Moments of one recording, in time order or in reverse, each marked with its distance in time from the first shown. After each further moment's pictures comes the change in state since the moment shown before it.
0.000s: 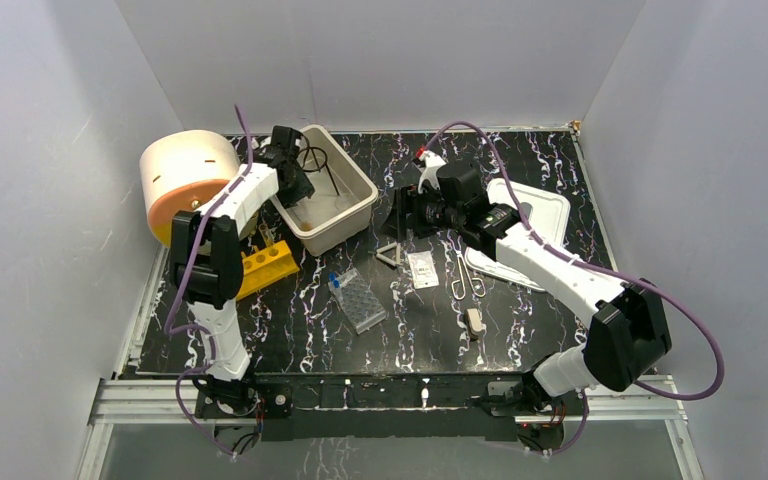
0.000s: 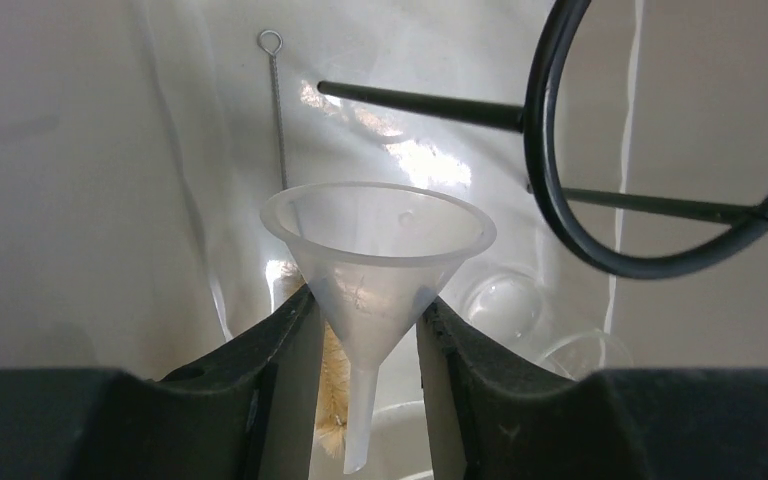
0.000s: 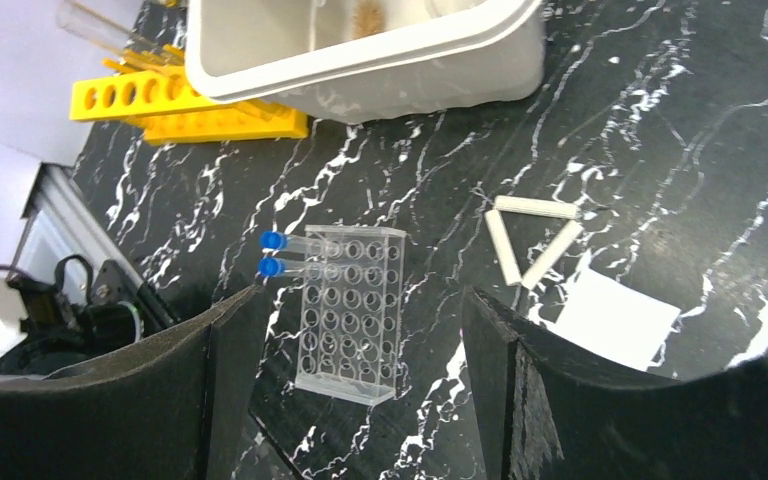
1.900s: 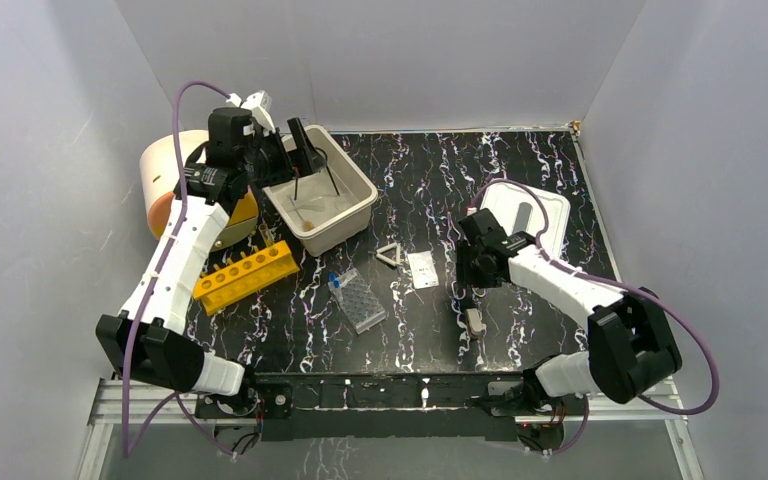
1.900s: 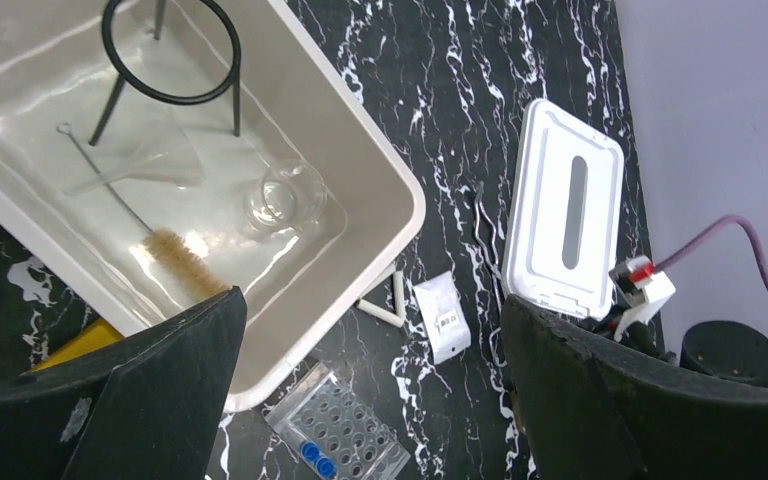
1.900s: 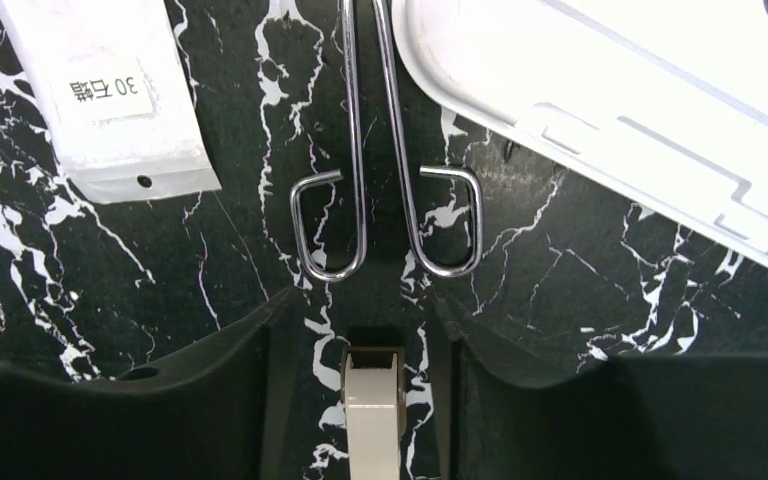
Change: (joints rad) left arm -0.006 -0.525 -0.026 -0.016 0.409 0.267; right arm -0.130 -0.081 -0.312 -0.386 0.442 0.023
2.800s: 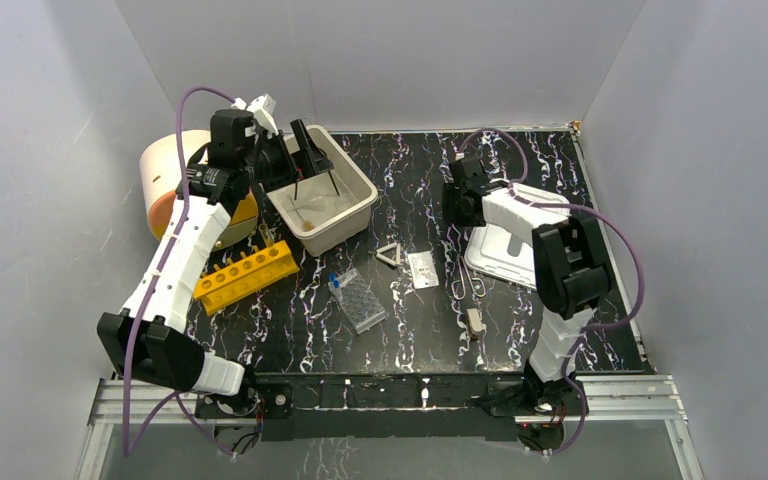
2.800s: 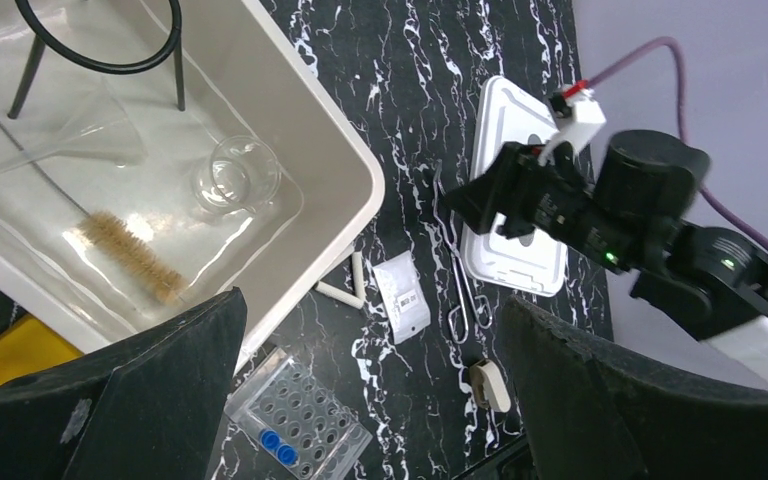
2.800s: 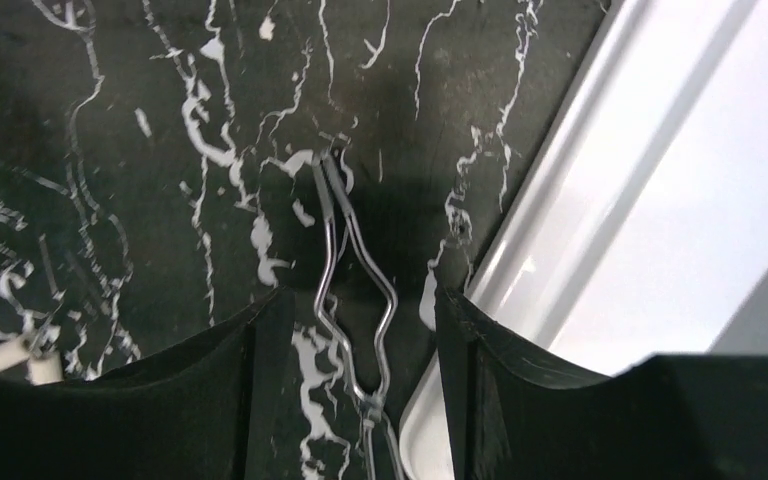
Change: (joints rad) left arm 0.000 -0.001 -0.033 0.014 0.099 -0.057; right arm -0.118 0.471 0.421 0.225 0.044 -0.124
